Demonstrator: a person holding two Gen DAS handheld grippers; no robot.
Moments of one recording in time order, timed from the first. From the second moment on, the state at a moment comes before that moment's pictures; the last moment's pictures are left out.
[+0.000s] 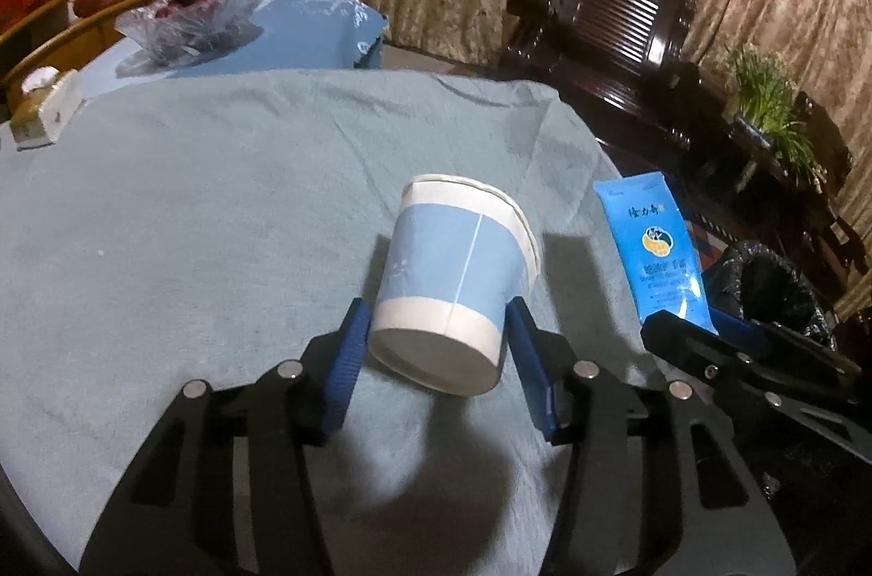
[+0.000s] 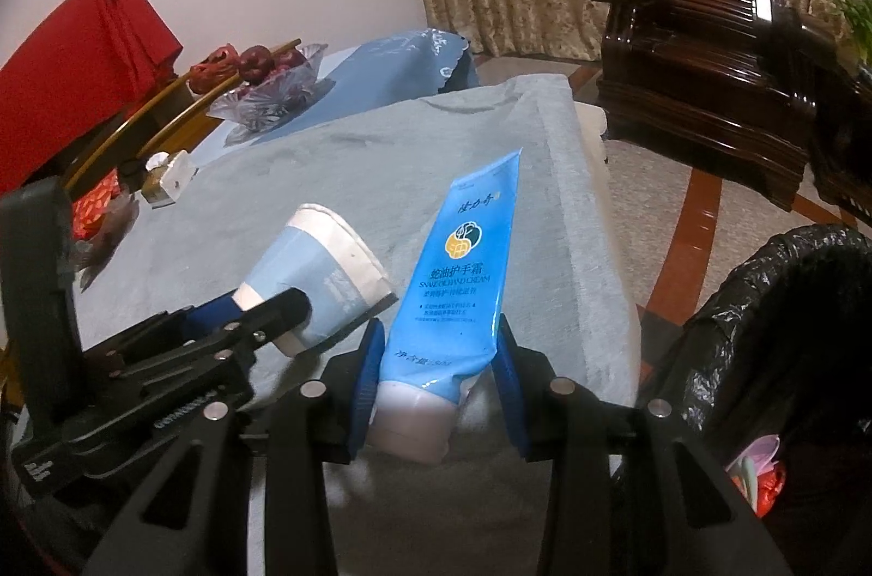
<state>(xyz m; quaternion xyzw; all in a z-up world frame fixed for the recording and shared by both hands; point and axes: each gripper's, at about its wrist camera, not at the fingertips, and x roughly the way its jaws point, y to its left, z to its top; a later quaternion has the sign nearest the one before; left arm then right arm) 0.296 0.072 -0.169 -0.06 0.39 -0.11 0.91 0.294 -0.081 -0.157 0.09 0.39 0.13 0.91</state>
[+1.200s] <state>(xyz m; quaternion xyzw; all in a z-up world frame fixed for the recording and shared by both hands) 0.184 -0.074 -0.077 -0.04 0.32 -0.19 0.93 0.147 -0.243 -0.071 0.12 0.31 0.05 0.94</state>
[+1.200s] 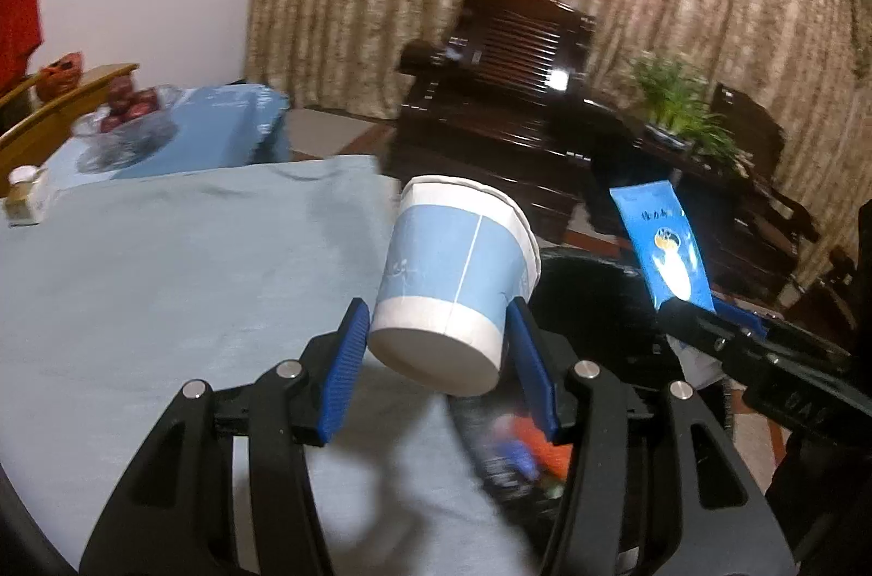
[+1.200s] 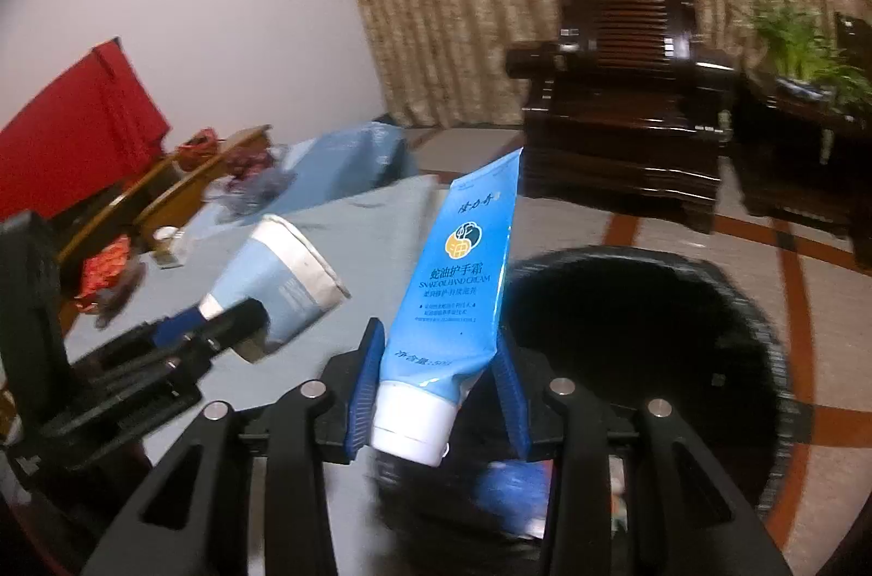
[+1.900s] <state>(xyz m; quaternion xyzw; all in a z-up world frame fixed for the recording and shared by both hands) 0.200 -0.171 -0.130 0.01 0.37 -0.27 0.89 0.133 -0.321 -0.152 0.13 0.39 -0.03 0.91</state>
